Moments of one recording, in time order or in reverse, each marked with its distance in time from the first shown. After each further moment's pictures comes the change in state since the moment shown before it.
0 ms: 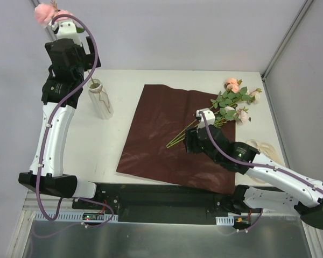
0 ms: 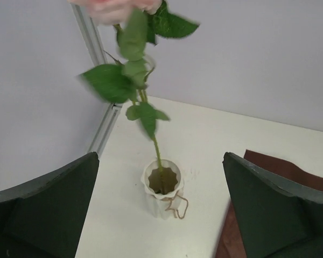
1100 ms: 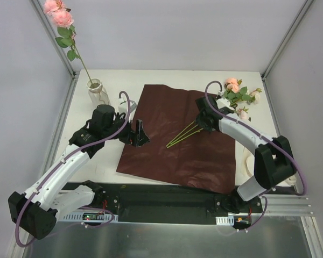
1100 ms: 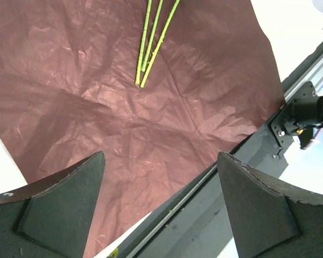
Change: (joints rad) left arm -0.329 -0.406 -0.890 0.025 0.821 -0.255; right arm -0.519 0.557 0.143 -0.025 -0.068 0.563
